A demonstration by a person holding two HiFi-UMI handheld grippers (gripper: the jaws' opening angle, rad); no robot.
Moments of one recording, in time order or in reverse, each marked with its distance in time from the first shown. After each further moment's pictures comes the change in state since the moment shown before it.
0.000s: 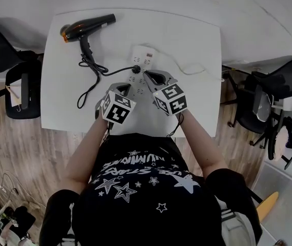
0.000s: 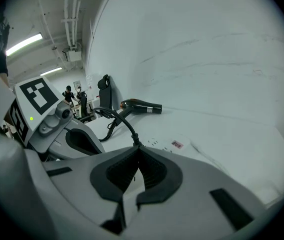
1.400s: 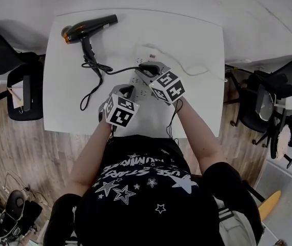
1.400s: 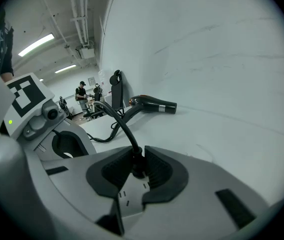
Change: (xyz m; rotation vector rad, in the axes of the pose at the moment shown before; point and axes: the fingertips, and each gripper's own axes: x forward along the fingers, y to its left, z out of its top) left arm -0.002 0.001 0.000 -0.006 -0.016 0.000; right arm 0.045 0.009 0.015 -0.090 0.047 0.156
